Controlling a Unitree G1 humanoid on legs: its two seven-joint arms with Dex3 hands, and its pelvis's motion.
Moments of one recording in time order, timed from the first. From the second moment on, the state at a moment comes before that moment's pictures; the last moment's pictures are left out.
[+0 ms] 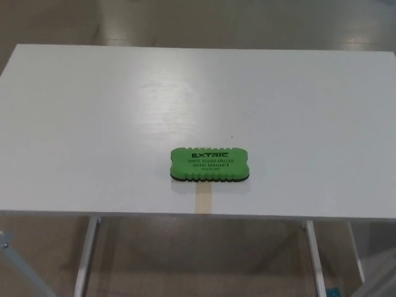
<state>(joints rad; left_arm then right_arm) 0.07 0.38 0.33 0.92 -0.06 -0.16 -0.12 0.08 -0.17 -0.17 0.92 -0.07 -0.35 -0.12</state>
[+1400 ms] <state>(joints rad) 0.33 0.43 0.15 0.08 -0.30 -0.19 -0.63 0.09 -0.15 -0.17 1.00 -0.07 -0.58 -0.17</state>
